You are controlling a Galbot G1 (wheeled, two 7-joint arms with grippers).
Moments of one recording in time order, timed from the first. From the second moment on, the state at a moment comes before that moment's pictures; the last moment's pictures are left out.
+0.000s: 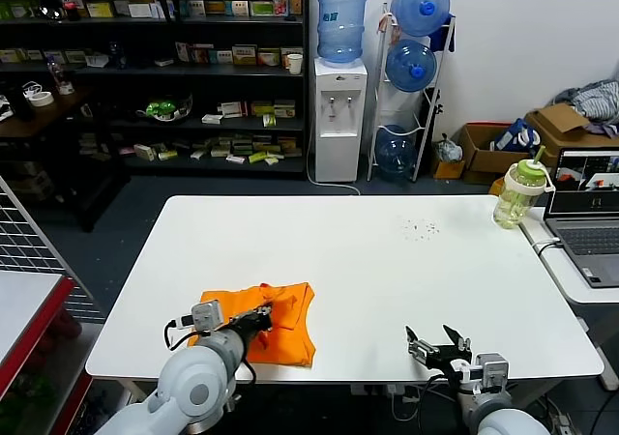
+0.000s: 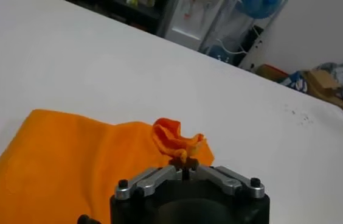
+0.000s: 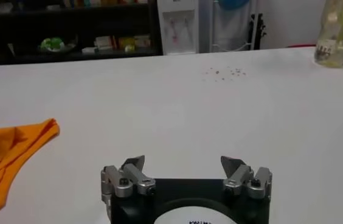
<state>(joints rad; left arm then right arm) 1.01 -0.97 0.07 -2.03 -1.29 0.40 -0.77 -1.52 1.10 0.46 2.03 0.58 -0.46 0.20</state>
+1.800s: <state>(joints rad) 1.24 -0.73 -0.24 -1.88 -1.31 0.41 -0.41 -1.46 1.08 0.43 2.00 0.60 -0.44 0.18</state>
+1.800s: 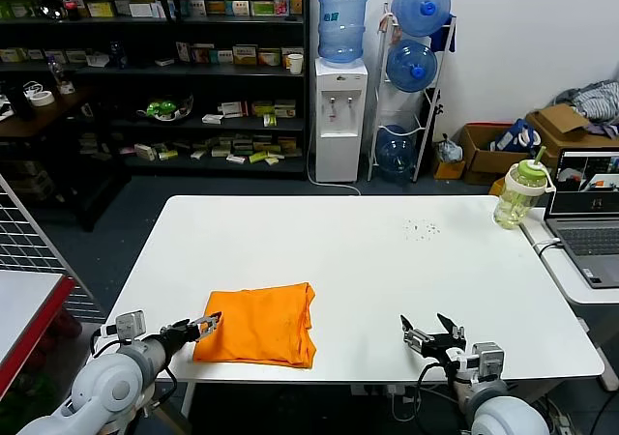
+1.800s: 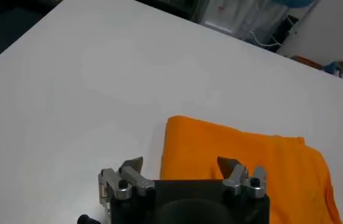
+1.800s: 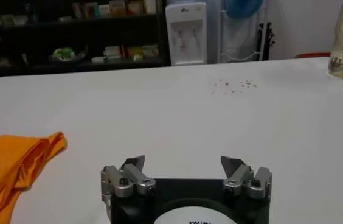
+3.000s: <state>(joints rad) 1.21 -0.75 -0.21 -1.84 -1.27 0.41 -0.36 -1.45 1.07 0.43 1.99 0.60 -0.44 0.19</state>
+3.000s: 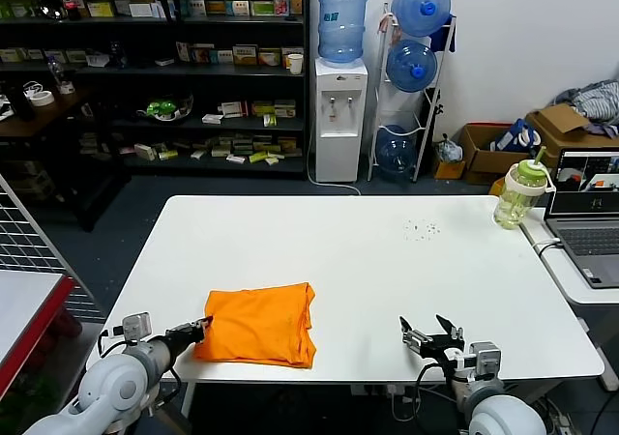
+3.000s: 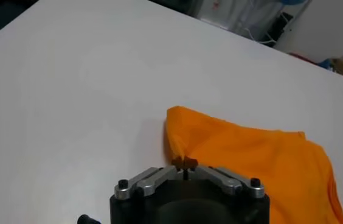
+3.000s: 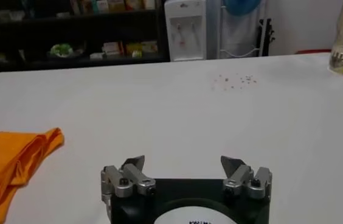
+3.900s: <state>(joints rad) 1.27 -0.44 -0.40 -1.73 -1.21 0.39 -0.34 -1.46 1.06 0.48 2.01 0.58 -0.39 0.15</state>
